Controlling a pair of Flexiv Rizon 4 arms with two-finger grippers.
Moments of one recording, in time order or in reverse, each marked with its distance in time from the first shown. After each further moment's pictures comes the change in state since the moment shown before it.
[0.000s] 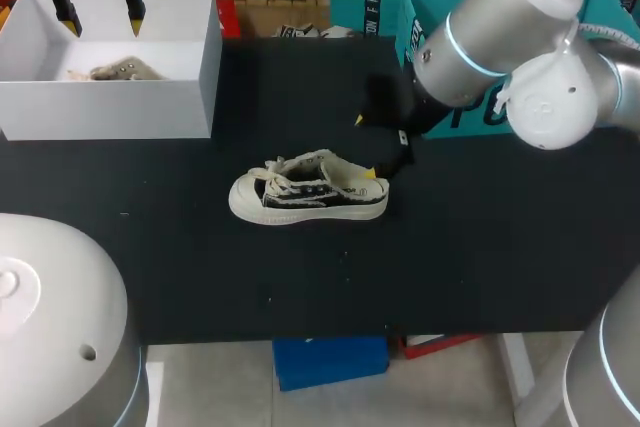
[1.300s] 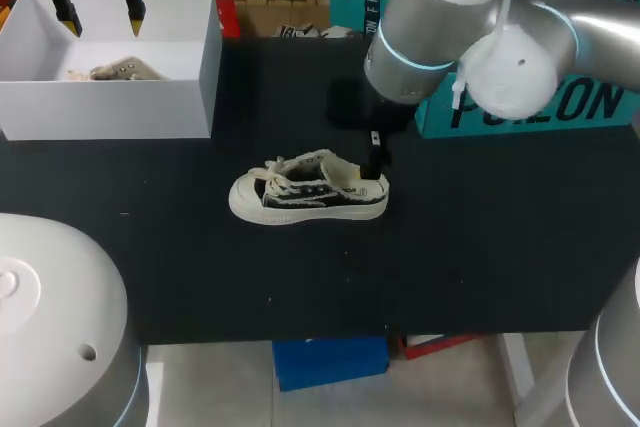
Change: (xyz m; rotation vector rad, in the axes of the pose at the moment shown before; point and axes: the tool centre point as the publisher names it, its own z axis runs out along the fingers) left arm 0.000 0.000 0.000 0.000 0.000 0.000; right arm 0.000 0.004 0.006 0.245 -0.002 0.054
